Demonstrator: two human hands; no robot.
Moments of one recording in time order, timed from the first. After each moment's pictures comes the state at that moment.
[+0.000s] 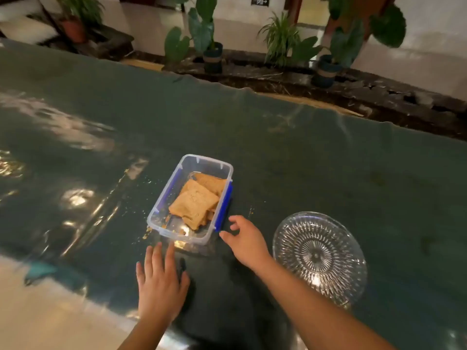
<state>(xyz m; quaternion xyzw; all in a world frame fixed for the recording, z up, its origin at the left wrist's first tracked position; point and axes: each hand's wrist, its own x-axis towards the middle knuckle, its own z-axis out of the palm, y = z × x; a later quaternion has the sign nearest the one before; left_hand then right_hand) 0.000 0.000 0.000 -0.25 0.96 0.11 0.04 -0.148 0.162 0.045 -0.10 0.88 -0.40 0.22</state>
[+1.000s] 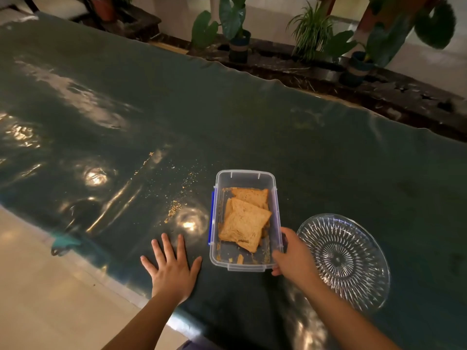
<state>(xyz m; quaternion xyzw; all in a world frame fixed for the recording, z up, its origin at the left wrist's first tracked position) 0.001 -0.027 -0.049 -0.31 0.93 0.09 0.16 -0.131 0.220 0.034 -0.02 0.88 -0.40 0.25</state>
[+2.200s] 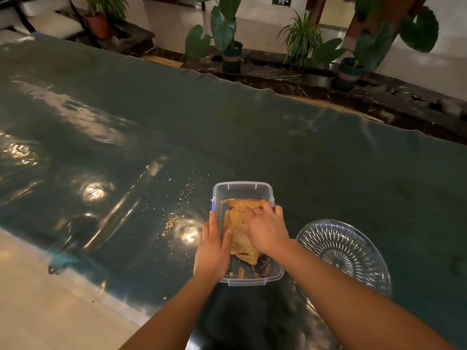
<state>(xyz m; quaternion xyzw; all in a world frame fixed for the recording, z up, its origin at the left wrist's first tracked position) -0.084 0.025 0.002 -0.23 0.88 0.41 -0.05 -0.194 0.144 0.040 -0.32 0.95 -0.01 0.07</state>
